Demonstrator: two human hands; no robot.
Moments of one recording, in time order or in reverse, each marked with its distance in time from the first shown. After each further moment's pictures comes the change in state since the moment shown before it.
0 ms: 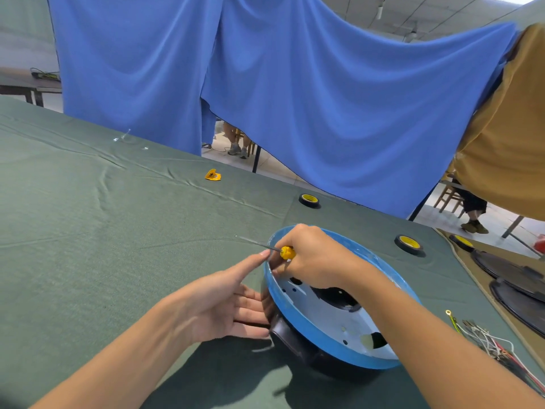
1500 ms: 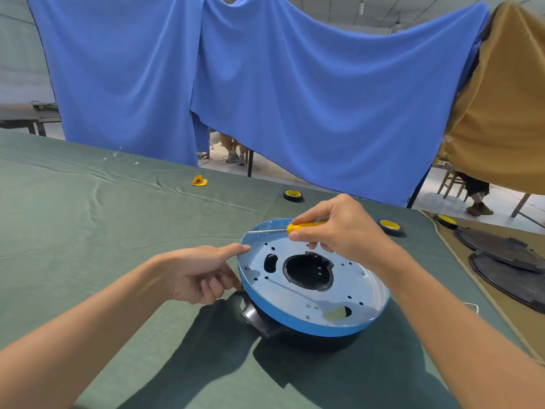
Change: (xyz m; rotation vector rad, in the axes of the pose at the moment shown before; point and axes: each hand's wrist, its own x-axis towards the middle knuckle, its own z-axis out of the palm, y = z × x) left_hand 0.009 0.029 0.012 0.421 0.149 -0.151; right_hand -0.071 0.048 -0.040 0.502 0.338 0.070
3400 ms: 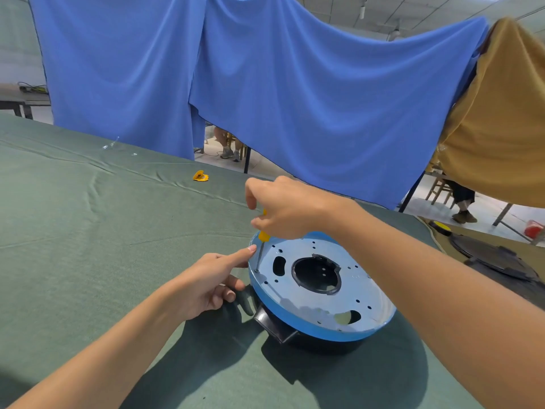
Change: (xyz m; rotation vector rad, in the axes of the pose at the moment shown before) left_hand 0.012 -0.031 0.007 -0.134 0.166 0.327; right_hand 0.043 -0.079 0.044 -0.854 -0.314 -0.261
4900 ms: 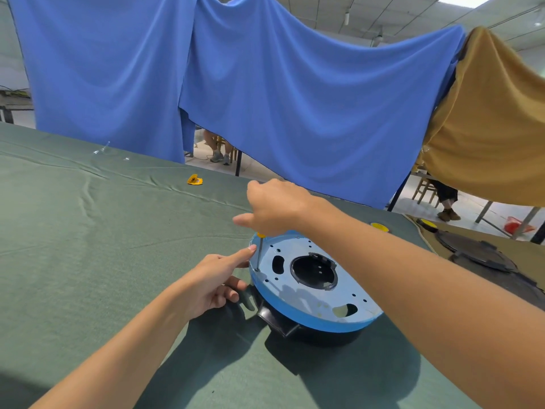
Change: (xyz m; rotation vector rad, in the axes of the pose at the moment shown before) left_hand 0.005 -0.002 0.000 0.015 0.005 0.007; right_hand 0.009 -0.024 0.001 -0.133 -0.002 0.178
